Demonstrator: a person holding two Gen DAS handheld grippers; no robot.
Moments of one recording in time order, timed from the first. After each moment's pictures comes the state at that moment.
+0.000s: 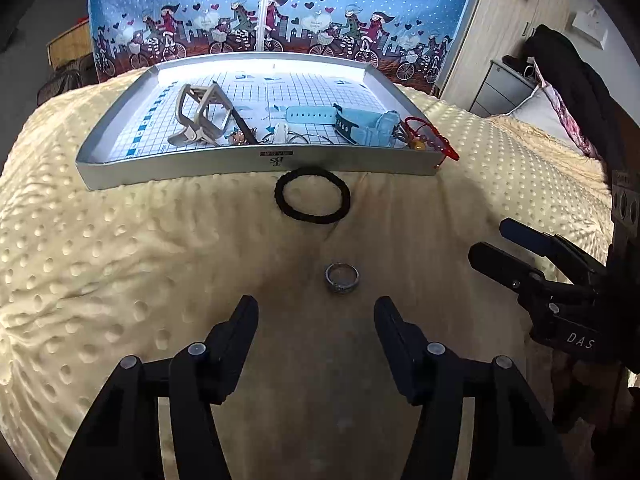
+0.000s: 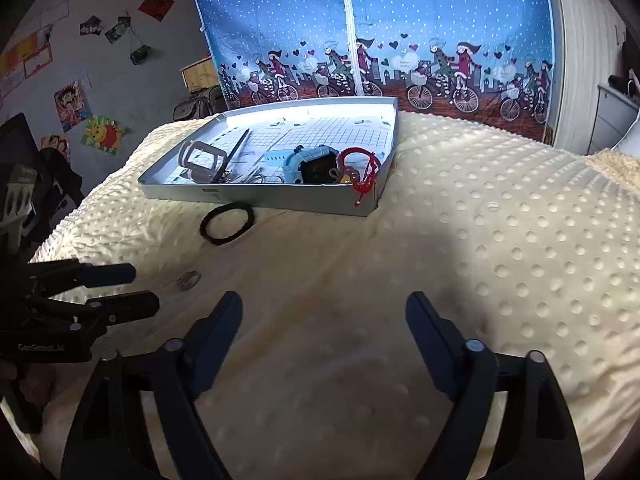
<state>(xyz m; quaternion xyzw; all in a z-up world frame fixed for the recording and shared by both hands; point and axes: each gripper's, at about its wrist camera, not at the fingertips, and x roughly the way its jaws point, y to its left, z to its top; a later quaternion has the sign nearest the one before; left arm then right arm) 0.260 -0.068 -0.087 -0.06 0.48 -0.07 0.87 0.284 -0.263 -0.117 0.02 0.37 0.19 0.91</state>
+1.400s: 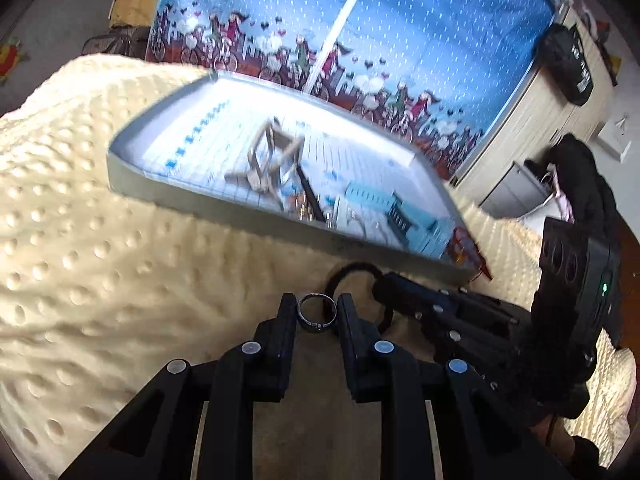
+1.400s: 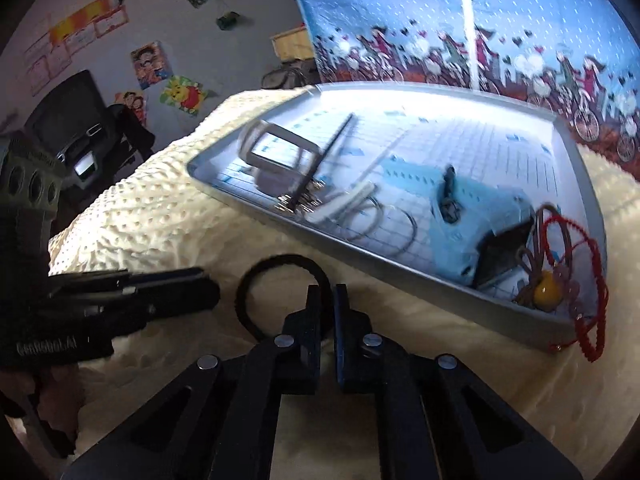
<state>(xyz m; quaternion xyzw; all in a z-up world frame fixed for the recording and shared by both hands) 0.281 -0.010 -0.094 -0.20 0.37 -0.03 0.91 0.357 -0.163 -0.132 -0.03 0.35 0.36 0.86</state>
